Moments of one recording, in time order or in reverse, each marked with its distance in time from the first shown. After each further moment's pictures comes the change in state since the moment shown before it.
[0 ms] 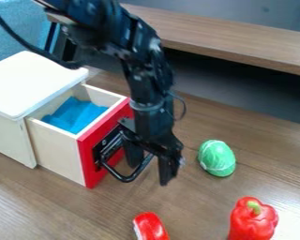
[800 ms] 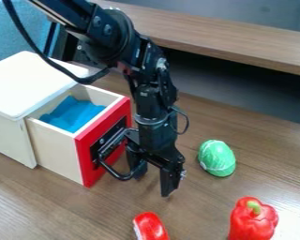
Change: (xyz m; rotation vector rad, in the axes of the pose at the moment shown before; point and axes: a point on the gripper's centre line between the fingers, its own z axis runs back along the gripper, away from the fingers) arm -0.001 -0.015 -0.028 -0.039 0.058 -0.070
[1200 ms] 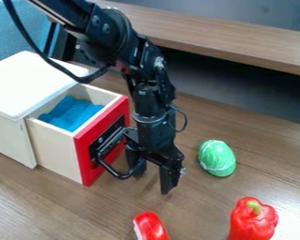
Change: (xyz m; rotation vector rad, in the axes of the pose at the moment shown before) arm 0.003 0.007 0.000 0.002 -0.013 0.027
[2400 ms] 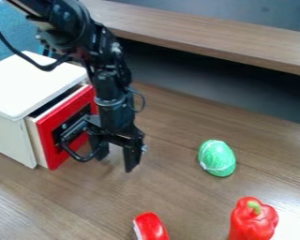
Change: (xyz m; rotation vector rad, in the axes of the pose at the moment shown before) arm -0.007 0.056 0.009 0.022 -0.014 0.147
